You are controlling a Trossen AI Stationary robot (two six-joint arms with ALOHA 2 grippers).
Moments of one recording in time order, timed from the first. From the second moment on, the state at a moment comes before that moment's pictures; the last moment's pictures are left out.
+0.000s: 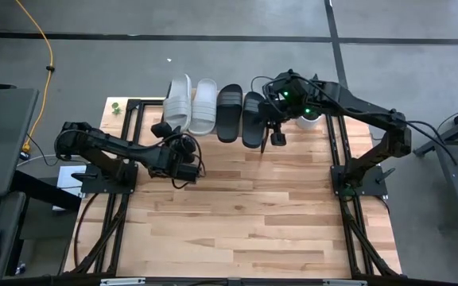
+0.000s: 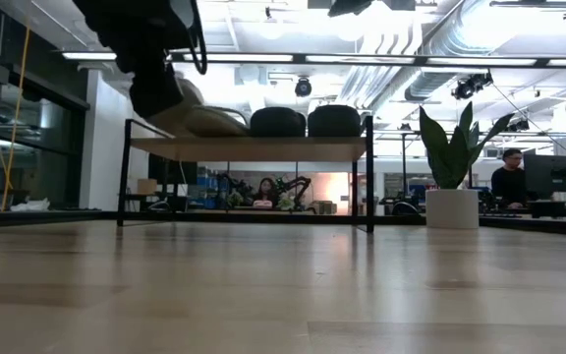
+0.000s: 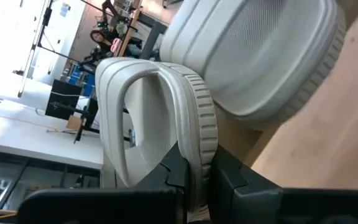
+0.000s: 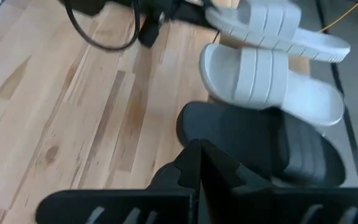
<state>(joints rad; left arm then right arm) -0.04 1.49 1.04 -1.18 -1.28 -0.55 -0.28 1.50 1.72 -0.95 -0.18 -0.45</state>
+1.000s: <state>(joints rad) -0.05 1.49 0.95 -1.13 -1.20 -0.61 -0.28 1.50 1.70 -0.92 -0.19 -0.45</state>
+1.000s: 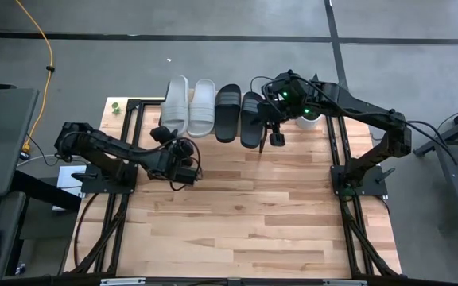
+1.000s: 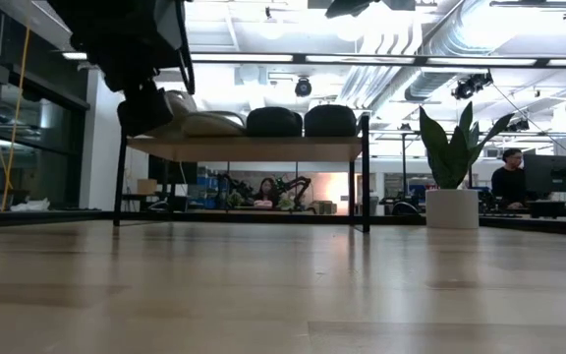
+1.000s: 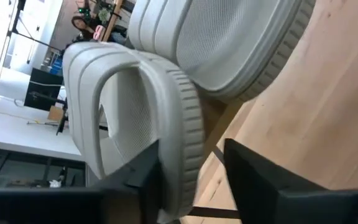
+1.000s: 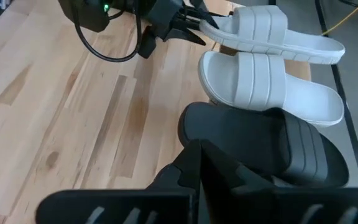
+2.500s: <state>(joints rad) -0.45 1.22 1.26 -1.22 -1.36 -0.58 -0.28 1.45 1.70 -0.69 -0.33 -0.31</state>
